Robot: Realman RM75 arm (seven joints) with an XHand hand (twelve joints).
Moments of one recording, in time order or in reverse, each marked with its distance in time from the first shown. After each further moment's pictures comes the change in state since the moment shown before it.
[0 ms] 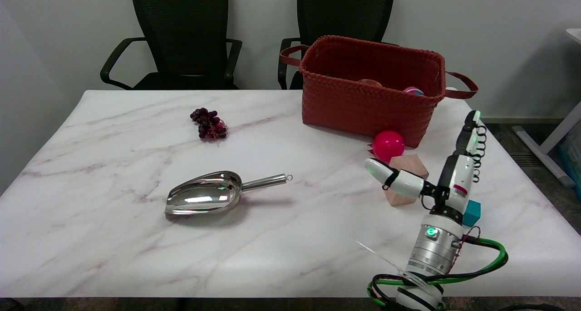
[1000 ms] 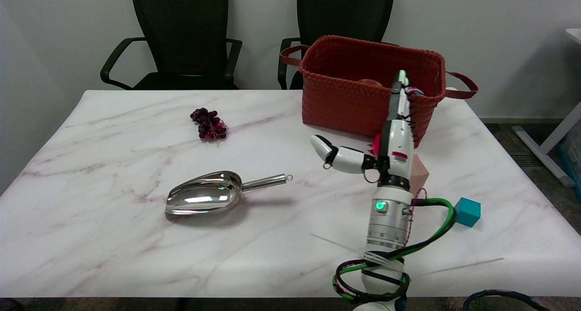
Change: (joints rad) arm 0.089 -0.085 0.002 0.040 -0.183 -0.280 -0.146
